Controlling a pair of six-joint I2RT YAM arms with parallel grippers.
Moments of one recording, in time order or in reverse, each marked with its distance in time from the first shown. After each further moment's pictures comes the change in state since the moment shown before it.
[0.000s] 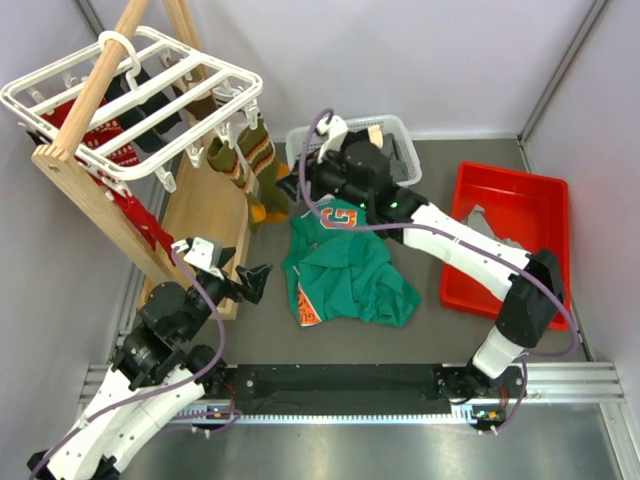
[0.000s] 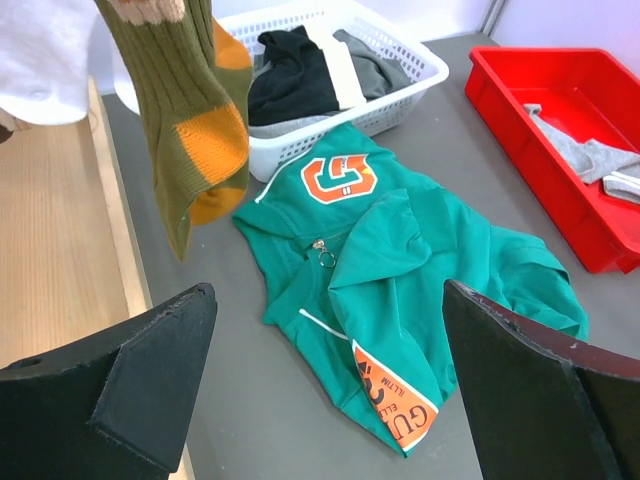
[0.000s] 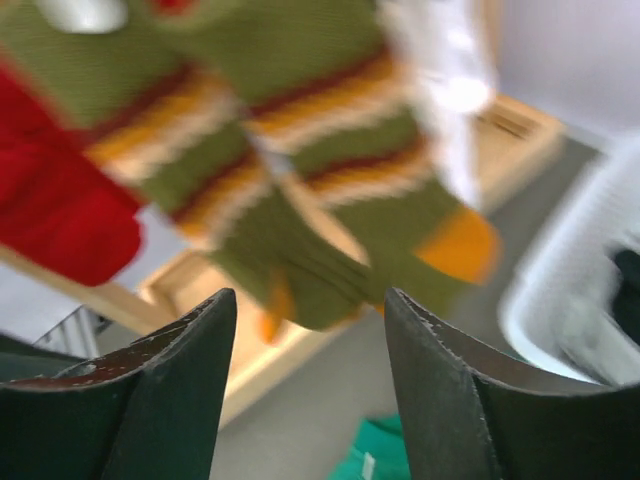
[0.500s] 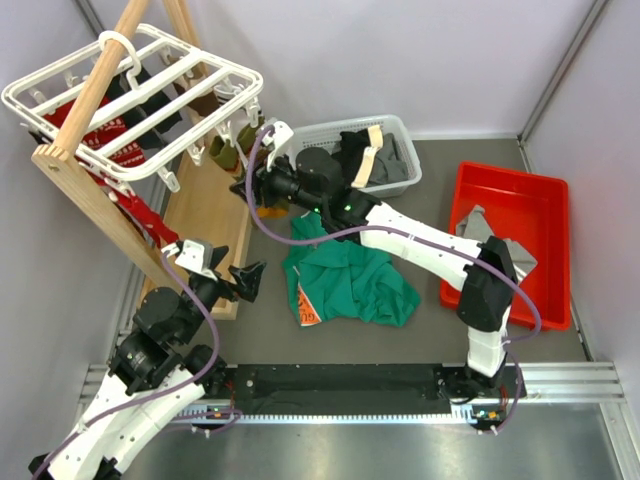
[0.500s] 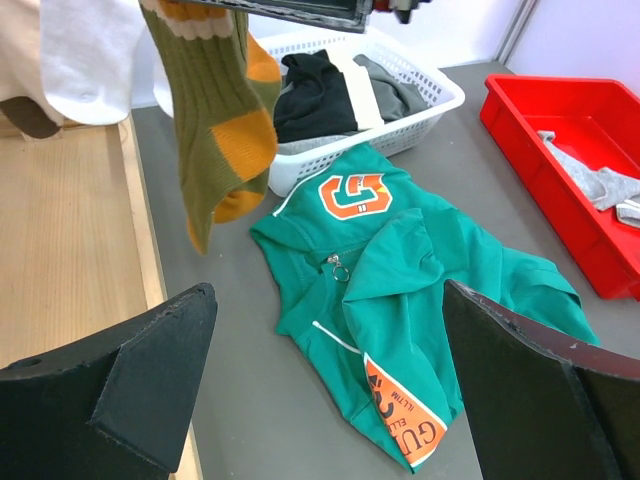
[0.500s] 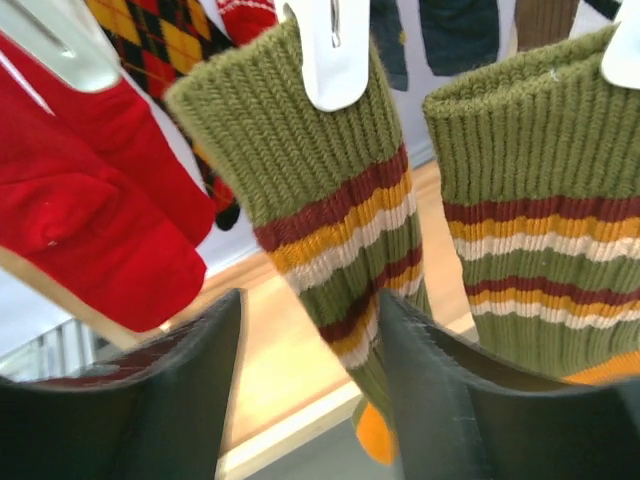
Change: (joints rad) left arm 0.000 -0.042 -0.002 0.005 -0.055 0.000; right arm 0.156 0.226 0.254 0.065 0.010 -0.118
